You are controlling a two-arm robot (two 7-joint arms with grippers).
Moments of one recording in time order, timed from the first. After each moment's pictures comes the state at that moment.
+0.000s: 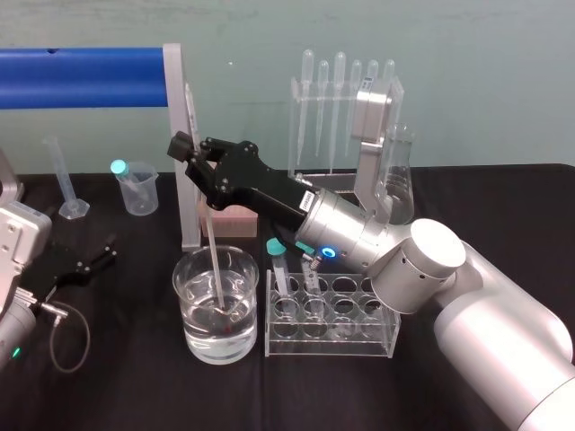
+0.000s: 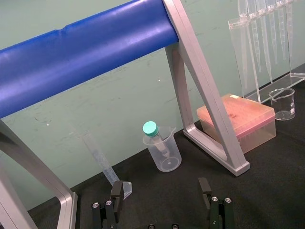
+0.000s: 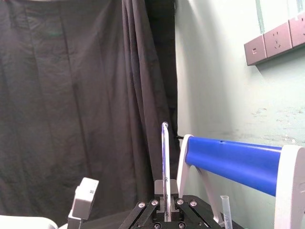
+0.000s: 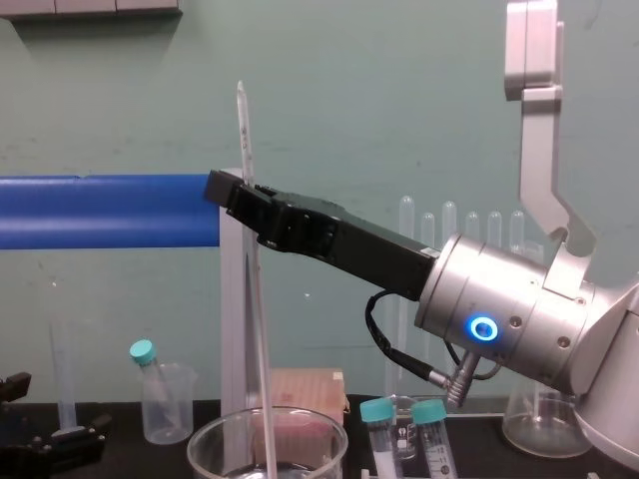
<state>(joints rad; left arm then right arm) -0.20 0.60 0.45 -1.41 -0.25 -0.12 0.03 0.57 0.17 -0.58 -1.14 0.72 -0.21 0.80</state>
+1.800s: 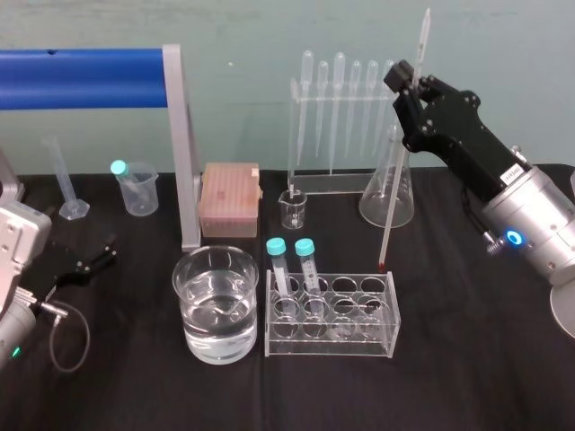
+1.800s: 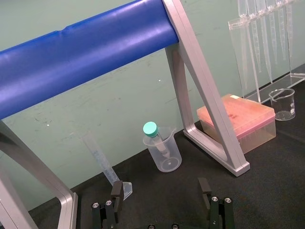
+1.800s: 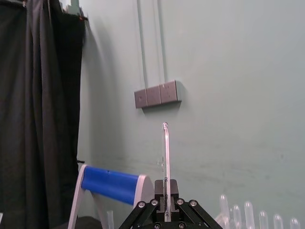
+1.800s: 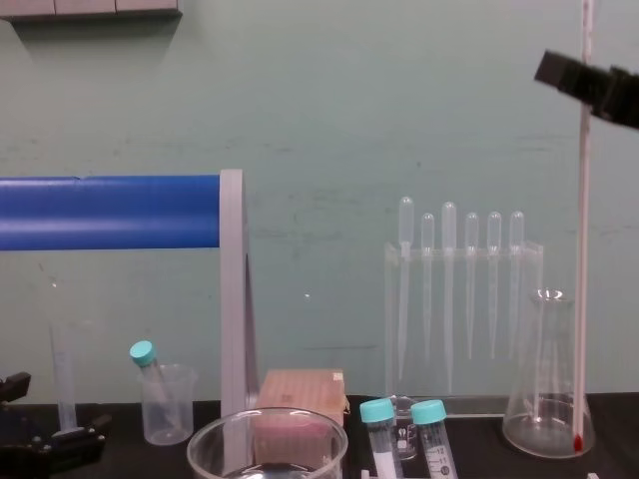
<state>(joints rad) -0.20 0.60 0.45 -1.41 -0.25 -0.12 0.03 0.21 0.44 -0.22 -1.70 0.66 -0.14 0.43</state>
